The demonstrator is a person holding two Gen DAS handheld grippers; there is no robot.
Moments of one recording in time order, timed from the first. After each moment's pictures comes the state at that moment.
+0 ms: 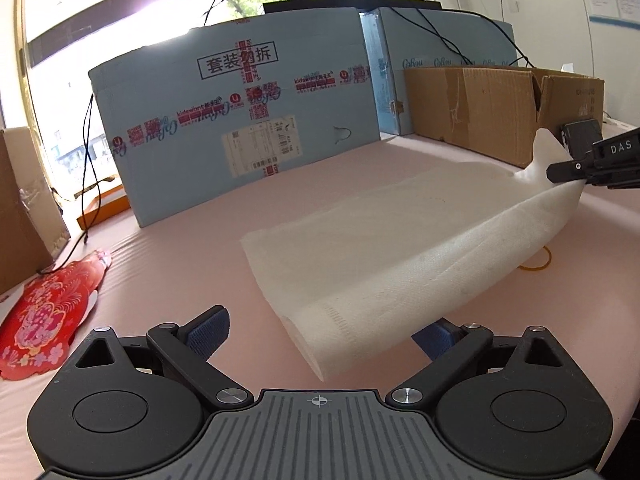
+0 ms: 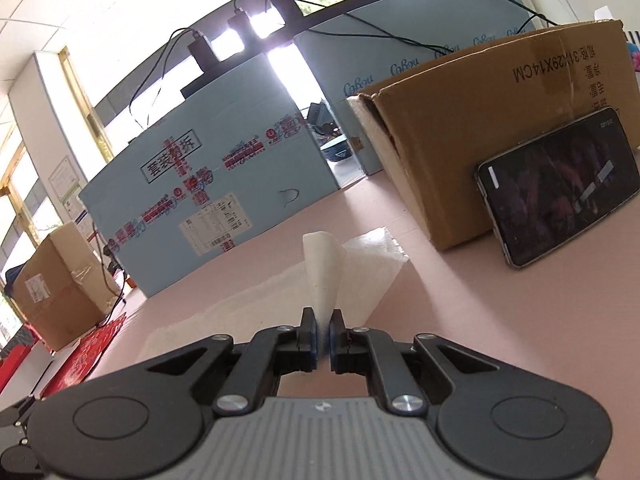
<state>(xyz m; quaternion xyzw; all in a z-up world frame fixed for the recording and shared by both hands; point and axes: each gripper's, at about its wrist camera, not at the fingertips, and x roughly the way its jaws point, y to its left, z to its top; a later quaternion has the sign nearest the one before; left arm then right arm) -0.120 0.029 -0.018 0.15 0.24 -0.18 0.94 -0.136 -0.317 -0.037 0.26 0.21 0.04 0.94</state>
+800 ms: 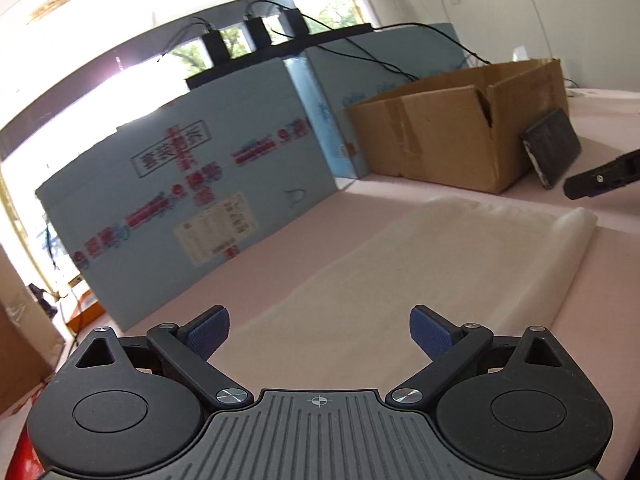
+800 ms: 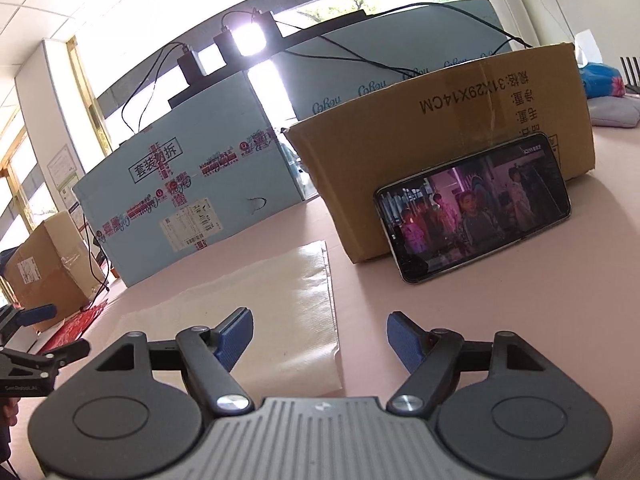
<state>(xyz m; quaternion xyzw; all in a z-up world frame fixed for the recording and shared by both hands) -0.101 -0.059 0.001 0.26 0.18 -0.23 0.92 -0.172 -0.367 -0.041 0.21 0.21 0.03 0.95</state>
